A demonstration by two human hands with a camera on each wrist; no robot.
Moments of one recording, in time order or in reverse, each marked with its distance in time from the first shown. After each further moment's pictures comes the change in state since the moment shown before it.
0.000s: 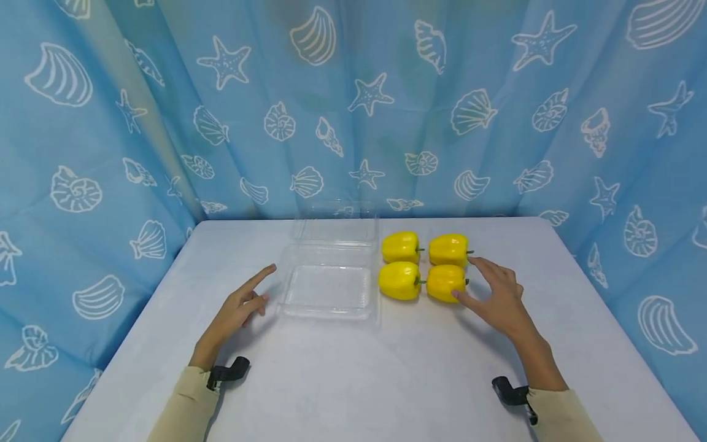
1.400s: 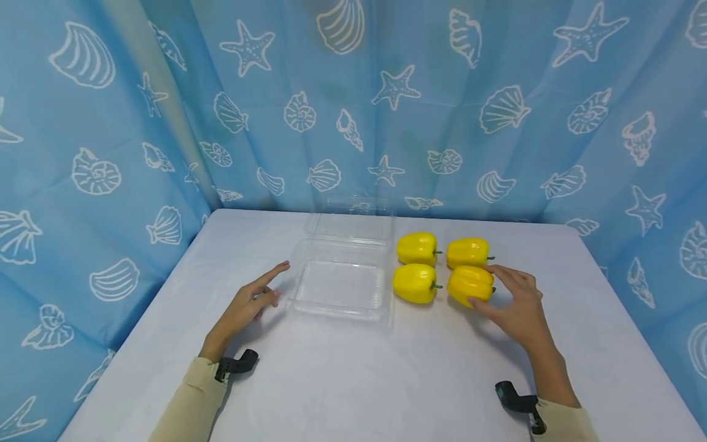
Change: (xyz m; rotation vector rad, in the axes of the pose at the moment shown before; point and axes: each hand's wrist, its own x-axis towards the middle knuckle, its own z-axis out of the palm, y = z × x) left_hand -0.002 -0.008 -0.003 0.004 -0.007 0.088; right_hand 0.005 -0.003 0.011 0.029 0.067 0.027
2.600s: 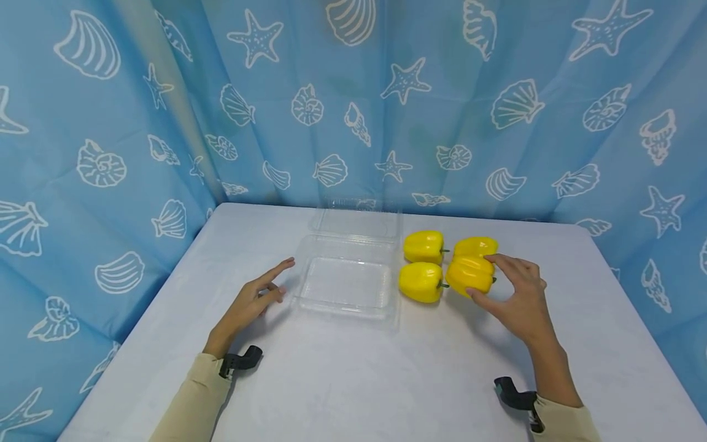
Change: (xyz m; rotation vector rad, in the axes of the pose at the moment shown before) left_hand -0.001 -0.001 0.001 0.002 0.003 0.012; right_hand 0.009 -0.026 0.000 0.018 0.089 -0.096
